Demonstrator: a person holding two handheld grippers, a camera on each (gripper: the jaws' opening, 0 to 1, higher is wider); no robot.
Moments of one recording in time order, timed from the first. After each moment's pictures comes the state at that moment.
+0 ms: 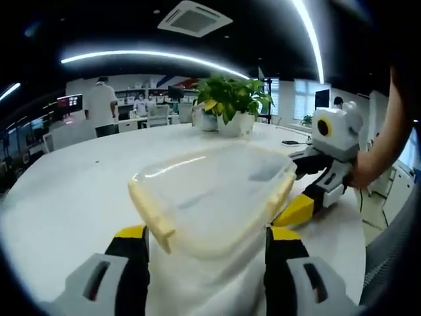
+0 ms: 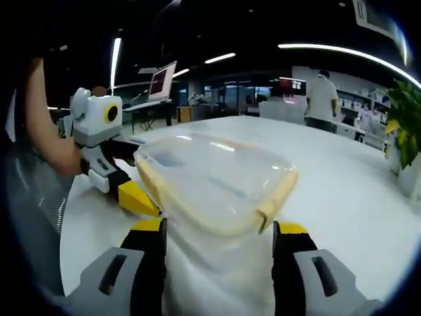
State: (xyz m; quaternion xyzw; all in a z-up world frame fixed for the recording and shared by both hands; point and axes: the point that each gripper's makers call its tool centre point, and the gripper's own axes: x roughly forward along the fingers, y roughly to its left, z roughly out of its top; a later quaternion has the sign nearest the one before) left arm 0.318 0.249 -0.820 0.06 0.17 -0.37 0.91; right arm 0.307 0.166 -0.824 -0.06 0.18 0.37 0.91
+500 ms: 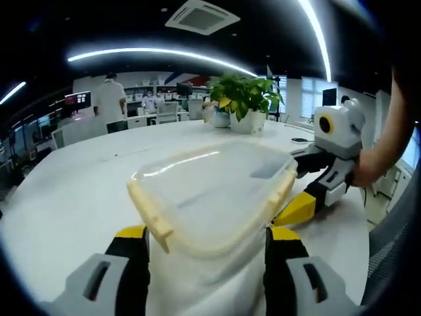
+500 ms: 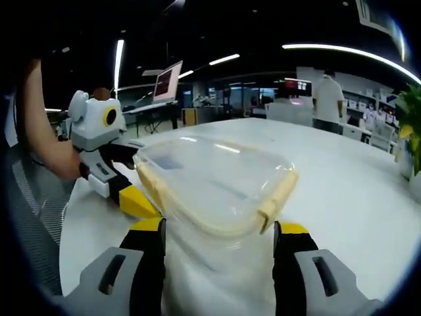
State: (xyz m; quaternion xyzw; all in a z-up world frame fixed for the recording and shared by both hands) left arm 0.325 0.297 -0.821 0.07 0.18 -0.35 0.92; right arm 0.317 0.215 -0.824 -0.06 0.18 0.39 0.90
